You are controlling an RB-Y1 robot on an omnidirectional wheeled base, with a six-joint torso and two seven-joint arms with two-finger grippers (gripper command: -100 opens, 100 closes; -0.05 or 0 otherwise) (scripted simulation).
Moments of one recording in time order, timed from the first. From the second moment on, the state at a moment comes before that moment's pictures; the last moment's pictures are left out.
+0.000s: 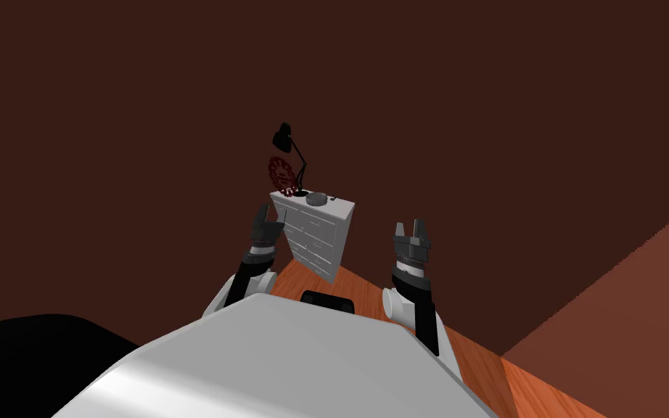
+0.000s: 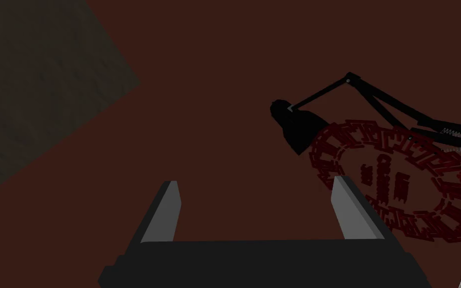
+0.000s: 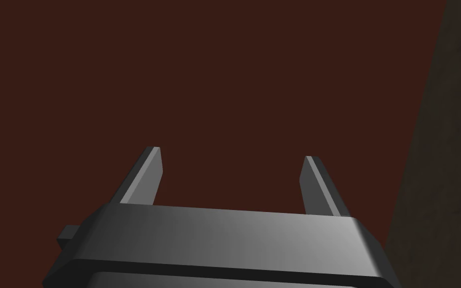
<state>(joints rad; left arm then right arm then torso) 0.52 0.05 0.00 -2.26 -0.08 -0.61 0.17 0.47 0.03 0.02 -2.30 0.07 -0.47 -0.08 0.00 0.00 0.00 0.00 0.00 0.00</state>
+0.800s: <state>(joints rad) 0.53 0.22 0.20 -2.20 -0.21 -0.64 0.18 0.47 0.03 0.02 -2.30 0.07 -0.47 -0.08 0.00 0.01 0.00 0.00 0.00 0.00</state>
